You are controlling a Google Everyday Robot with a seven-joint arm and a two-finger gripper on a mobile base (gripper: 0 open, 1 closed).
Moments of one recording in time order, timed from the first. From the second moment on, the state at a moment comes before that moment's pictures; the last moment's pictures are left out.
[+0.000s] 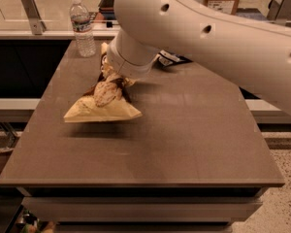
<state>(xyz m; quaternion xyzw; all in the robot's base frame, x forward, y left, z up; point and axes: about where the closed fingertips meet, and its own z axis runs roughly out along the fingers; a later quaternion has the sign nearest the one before) 0.562 0.066 0.900 -0.93 0.21 -0.19 0.24</state>
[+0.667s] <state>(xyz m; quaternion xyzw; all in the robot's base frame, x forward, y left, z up) 0.620 0.053 0.904 -0.92 0.24 -0.20 0.24</state>
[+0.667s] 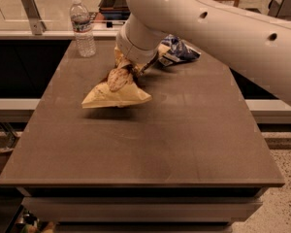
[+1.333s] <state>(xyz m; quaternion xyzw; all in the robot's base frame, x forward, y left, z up) 0.678 0.042 0.939 -0.92 0.20 -0.26 0.23</state>
